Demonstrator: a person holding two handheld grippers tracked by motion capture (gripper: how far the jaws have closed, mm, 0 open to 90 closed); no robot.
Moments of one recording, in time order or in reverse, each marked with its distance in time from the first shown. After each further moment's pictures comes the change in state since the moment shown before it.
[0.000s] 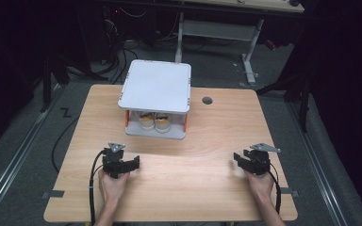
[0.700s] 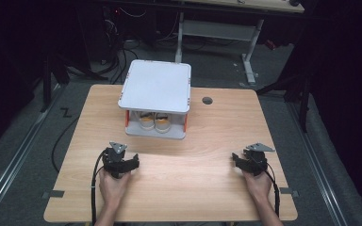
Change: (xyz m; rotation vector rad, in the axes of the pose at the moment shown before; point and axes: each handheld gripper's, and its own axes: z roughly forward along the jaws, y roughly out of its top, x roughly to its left) left arm -0.002 -0.002 0.007 -0.033 0.078 0.060; right arm 0.002 -0.003 0.013 0.024 -0.061 -0.052
